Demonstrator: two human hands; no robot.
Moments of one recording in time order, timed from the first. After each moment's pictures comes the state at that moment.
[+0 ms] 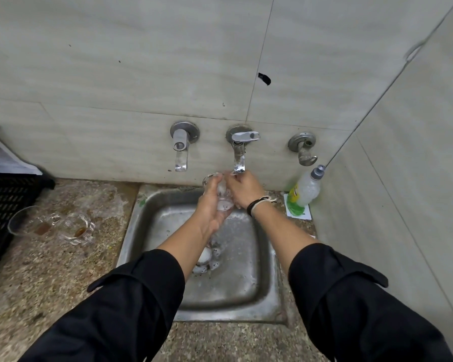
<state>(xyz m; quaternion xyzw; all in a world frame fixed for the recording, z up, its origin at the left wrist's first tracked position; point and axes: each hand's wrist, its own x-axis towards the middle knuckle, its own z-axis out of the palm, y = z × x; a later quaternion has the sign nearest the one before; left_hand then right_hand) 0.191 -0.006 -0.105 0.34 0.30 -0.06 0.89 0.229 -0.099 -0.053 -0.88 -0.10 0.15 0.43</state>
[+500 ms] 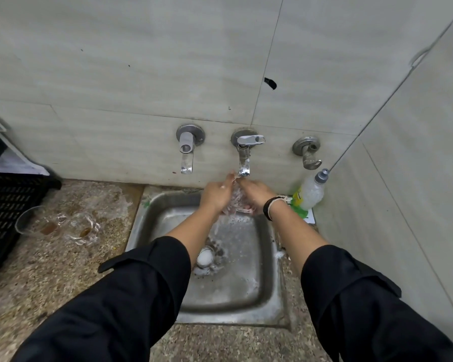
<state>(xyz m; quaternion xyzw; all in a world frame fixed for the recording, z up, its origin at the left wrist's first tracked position) 0.206 0.005 -0.095 0.75 0.29 -0.05 0.60 0.239 -0.117 -0.055 -0.84 0.02 0.29 0.46</state>
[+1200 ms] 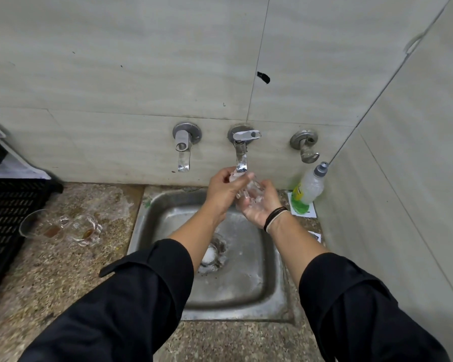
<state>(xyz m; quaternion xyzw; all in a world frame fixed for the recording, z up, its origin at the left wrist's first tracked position) 0.200 -0.014 -0.086 0.59 0.19 -0.01 0.78 0.228 -0.125 -0.090 -0.36 0.30 0.31 0.83</state>
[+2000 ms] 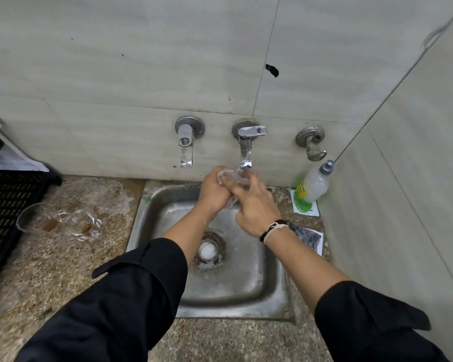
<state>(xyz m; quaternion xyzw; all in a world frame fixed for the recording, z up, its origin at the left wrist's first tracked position) 0.201 0.009 -0.113 0.71 0.18 0.03 0.68 0.193 -0.126 -0.081 -0.94 -0.27 0.05 0.20</state>
